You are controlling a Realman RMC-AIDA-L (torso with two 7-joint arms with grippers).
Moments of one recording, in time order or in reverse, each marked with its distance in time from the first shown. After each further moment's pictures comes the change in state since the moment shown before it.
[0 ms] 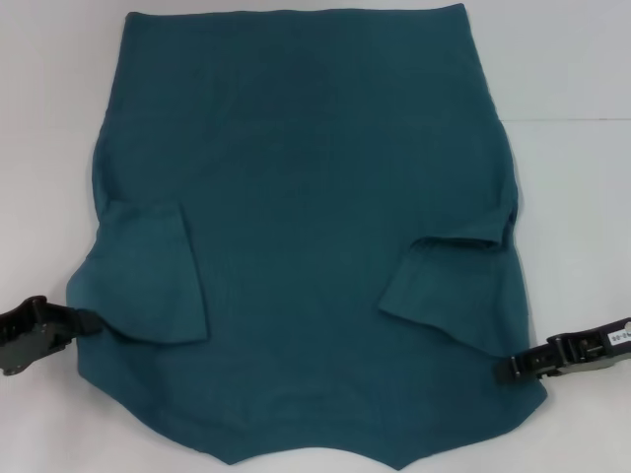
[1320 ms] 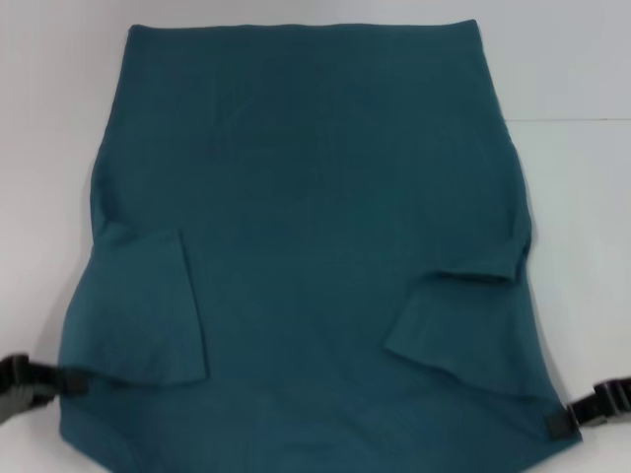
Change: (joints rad) left arm 0.059 0.007 0.008 0.074 0.049 0.168 0.053; right arm -0.074 -0.034 0.005 -0.035 0.003 -0.170 0.004
